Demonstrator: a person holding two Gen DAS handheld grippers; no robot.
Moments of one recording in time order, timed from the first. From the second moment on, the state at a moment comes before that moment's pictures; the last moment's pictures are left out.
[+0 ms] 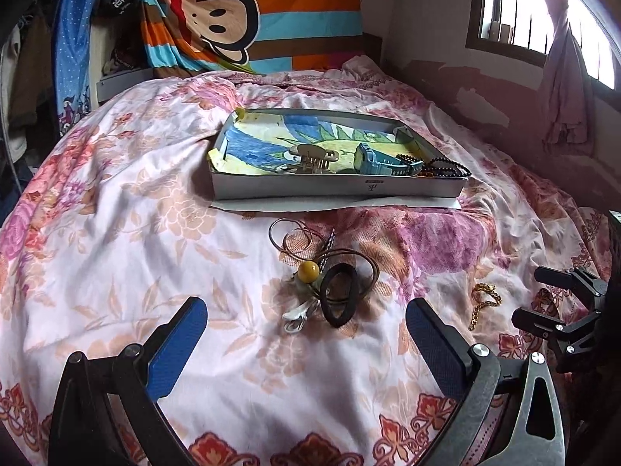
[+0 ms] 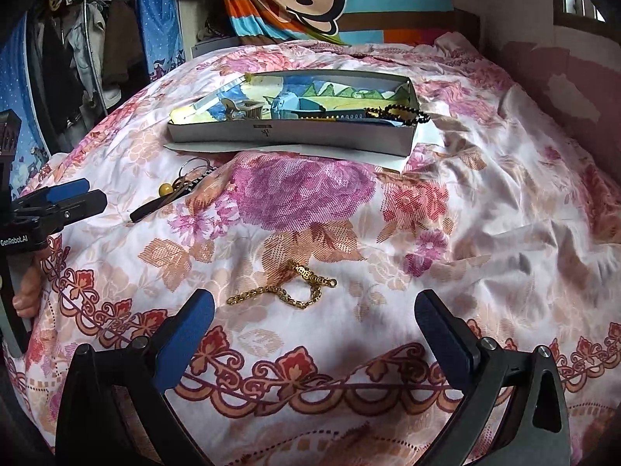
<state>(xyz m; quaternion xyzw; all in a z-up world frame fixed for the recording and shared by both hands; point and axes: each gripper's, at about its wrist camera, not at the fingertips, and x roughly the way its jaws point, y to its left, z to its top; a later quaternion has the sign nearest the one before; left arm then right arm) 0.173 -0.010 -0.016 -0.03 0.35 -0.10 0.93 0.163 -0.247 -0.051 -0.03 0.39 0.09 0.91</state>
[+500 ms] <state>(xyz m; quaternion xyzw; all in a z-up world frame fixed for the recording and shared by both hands) 0.200 -0.019 -0.035 -0.05 0.40 -0.17 0.90 0.194 -0.235 -0.074 0.00 0.45 0.14 0.88</state>
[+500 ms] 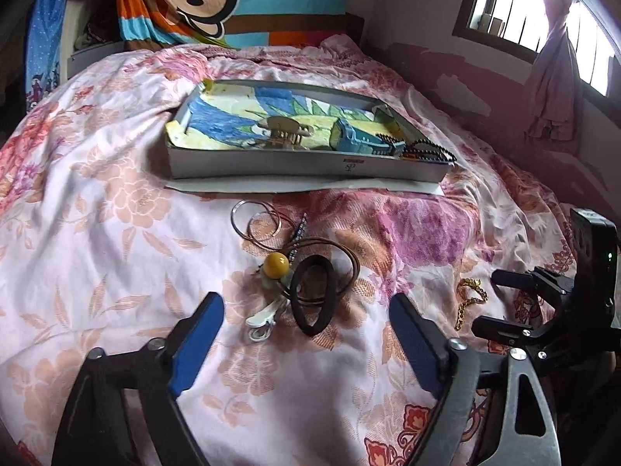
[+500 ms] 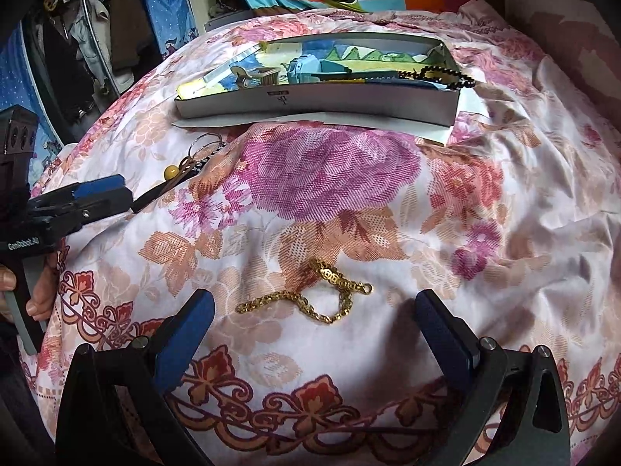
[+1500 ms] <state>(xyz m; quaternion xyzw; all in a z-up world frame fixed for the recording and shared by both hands) 0.204 -0.027 -0.050 -0.05 0.43 -0.17 0.89 0.197 -0.215 -0.079 -0.03 0.46 0.17 0.87</state>
